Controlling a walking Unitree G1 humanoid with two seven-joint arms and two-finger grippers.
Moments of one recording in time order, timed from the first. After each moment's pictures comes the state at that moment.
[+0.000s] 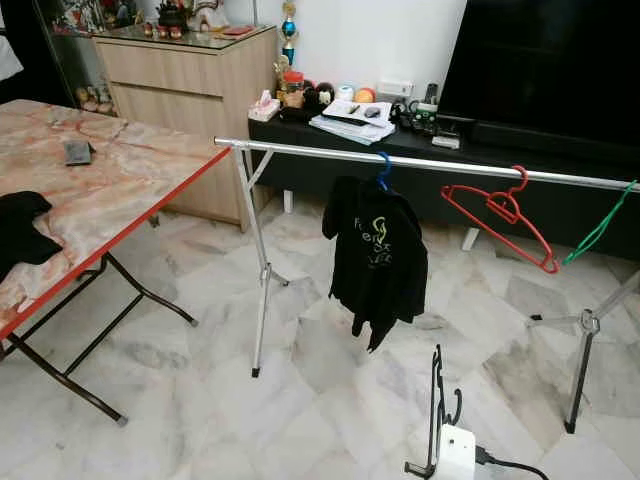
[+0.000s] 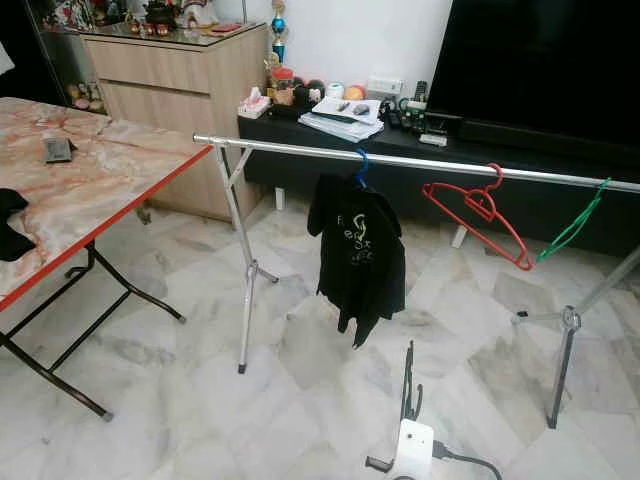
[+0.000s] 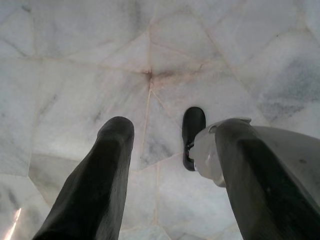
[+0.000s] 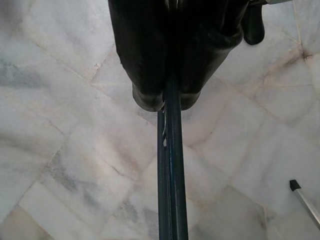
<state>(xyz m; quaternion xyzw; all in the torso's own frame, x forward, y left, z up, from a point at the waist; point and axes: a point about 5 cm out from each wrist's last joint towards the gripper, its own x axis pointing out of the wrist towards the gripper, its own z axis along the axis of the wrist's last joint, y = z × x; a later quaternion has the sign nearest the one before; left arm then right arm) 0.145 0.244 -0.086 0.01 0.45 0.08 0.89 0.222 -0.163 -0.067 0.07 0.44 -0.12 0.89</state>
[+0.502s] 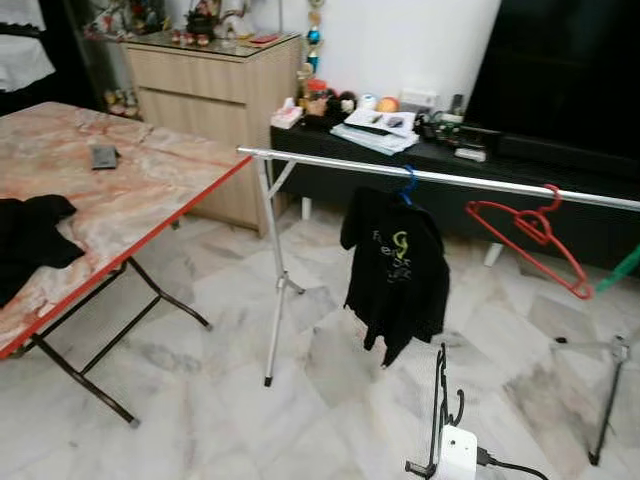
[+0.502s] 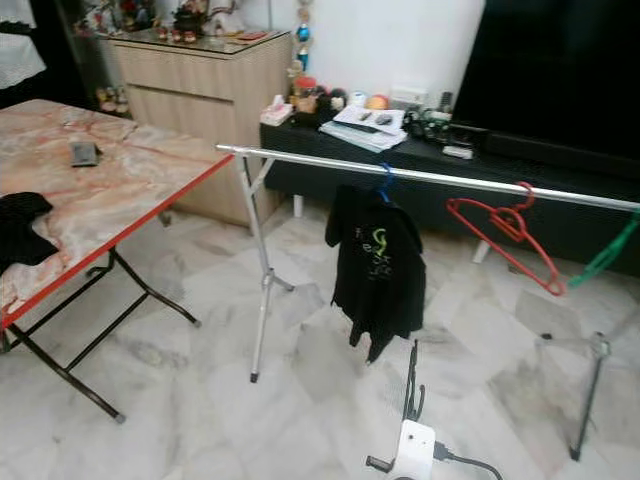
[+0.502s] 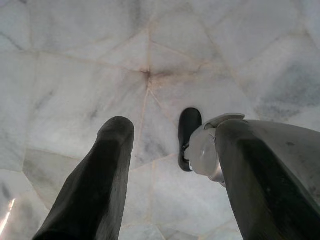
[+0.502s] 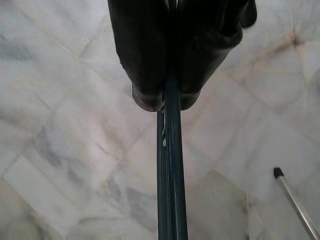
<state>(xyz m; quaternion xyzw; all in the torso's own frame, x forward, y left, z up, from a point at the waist) 0.140 0.231 -0.091 0.02 0.47 0.06 0.88 0.222 -0.160 -0.066 0.07 0.43 -0.14 0.89</state>
